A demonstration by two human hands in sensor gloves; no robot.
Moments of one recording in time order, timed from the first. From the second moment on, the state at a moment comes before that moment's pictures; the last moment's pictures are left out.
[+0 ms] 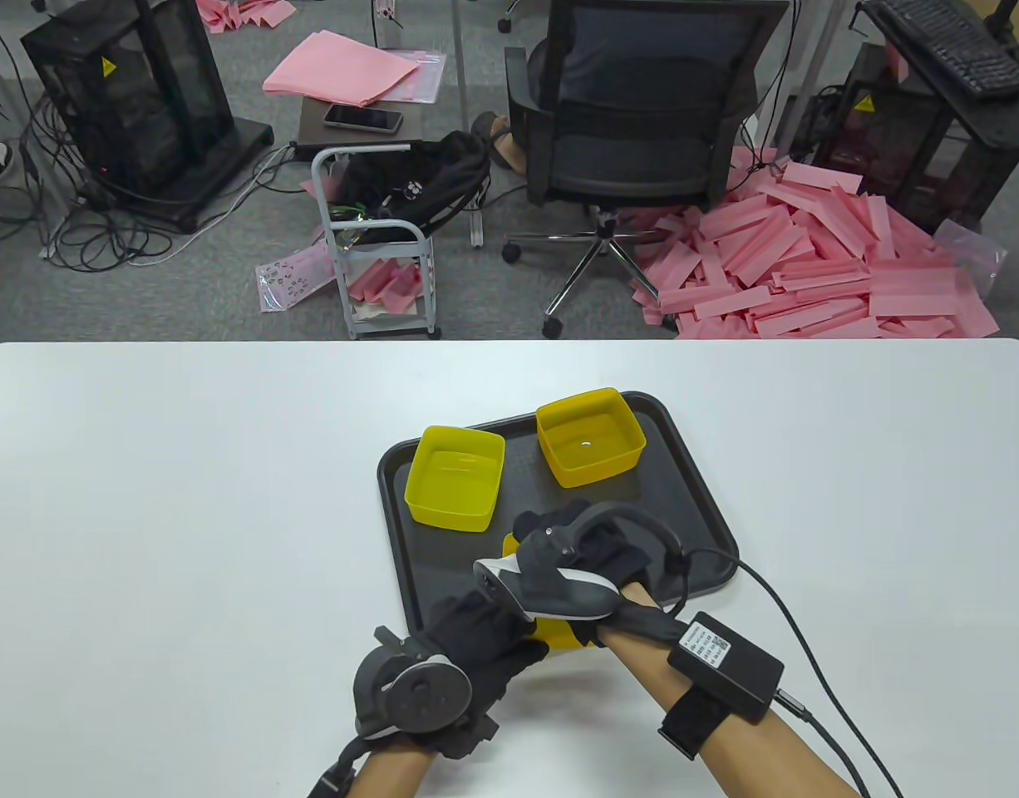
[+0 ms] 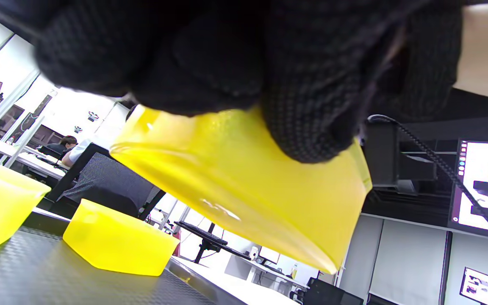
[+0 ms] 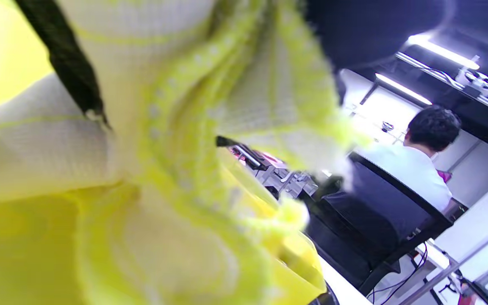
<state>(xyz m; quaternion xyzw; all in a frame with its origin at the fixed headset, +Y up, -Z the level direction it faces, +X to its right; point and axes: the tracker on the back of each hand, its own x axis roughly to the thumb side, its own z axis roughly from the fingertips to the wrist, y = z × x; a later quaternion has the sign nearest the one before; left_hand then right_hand) -0.101 -0.699 -0.238 0.21 -0.27 0.29 0.89 0.020 -0.635 -0.309 -0.28 0.08 -0.91 0.28</state>
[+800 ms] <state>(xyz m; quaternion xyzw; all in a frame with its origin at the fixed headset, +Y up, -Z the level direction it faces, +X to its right) -0.107 -0.702 -0.238 0.22 -0.25 0.29 0.90 0.032 -0.634 -0.315 -0.27 -0.24 -0.93 0.10</state>
